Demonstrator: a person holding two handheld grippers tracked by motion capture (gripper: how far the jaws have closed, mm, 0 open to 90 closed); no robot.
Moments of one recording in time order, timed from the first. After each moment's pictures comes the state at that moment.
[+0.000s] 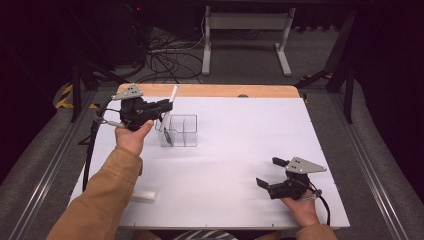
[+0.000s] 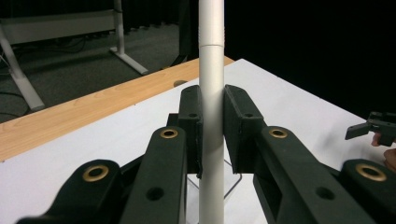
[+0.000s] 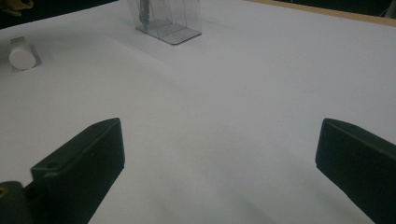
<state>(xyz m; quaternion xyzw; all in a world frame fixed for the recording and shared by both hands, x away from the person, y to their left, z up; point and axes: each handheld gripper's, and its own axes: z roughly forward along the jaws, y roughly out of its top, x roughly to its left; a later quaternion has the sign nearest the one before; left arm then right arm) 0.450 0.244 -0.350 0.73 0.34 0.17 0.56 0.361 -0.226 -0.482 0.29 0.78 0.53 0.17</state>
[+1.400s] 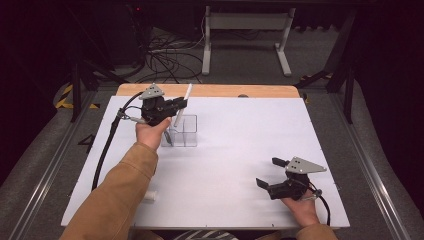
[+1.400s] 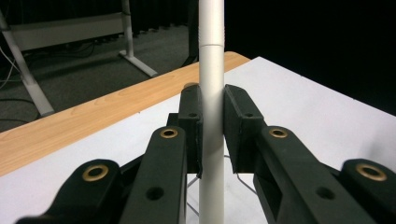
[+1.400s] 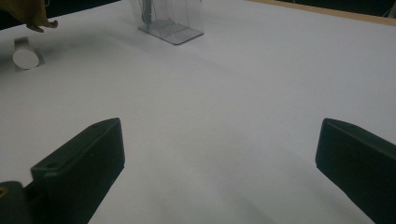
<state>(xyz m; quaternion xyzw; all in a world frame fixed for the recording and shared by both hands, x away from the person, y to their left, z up) 0.487 0.210 -0.380 0.74 0.34 0.19 0.55 0.361 -0.226 -0.482 0.29 0.78 0.53 0.17</state>
